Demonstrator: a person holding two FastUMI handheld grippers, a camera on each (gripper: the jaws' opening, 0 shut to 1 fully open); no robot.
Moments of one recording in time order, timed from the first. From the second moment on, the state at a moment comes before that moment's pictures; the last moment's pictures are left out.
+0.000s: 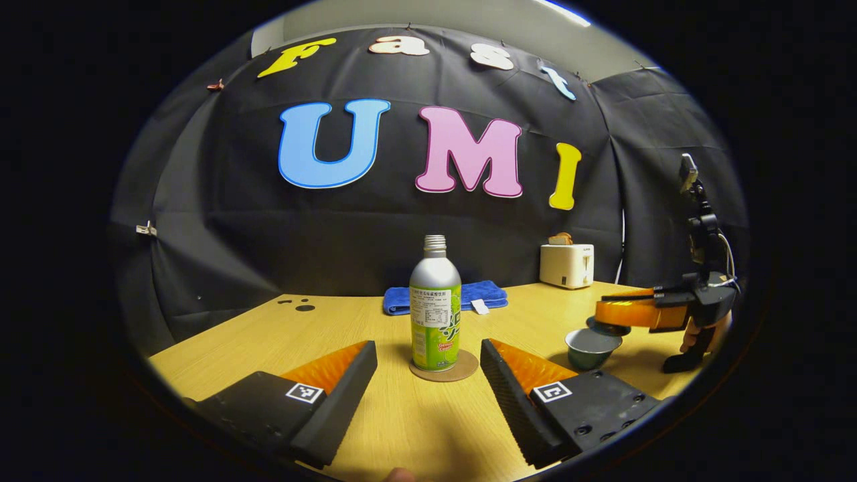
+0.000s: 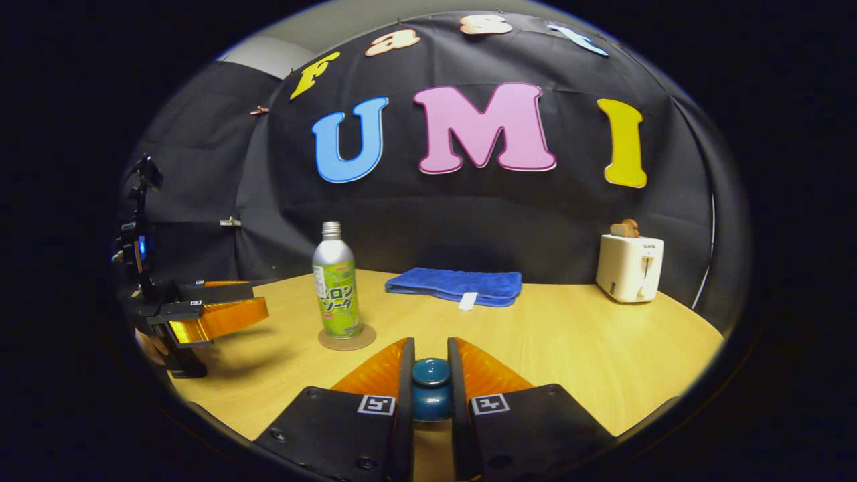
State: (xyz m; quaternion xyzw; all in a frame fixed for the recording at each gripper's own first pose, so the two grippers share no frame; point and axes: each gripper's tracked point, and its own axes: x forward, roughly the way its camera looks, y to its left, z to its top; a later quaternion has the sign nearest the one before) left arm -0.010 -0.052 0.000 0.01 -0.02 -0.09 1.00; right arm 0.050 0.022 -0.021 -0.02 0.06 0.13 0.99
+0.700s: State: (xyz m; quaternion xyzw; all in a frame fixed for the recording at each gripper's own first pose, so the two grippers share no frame) left arm -0.010 -0.048 -0.001 0.01 -0.02 -0.08 1.00; right arm 0.058 0.022 -0.031 -0.01 0.10 0.12 0.99
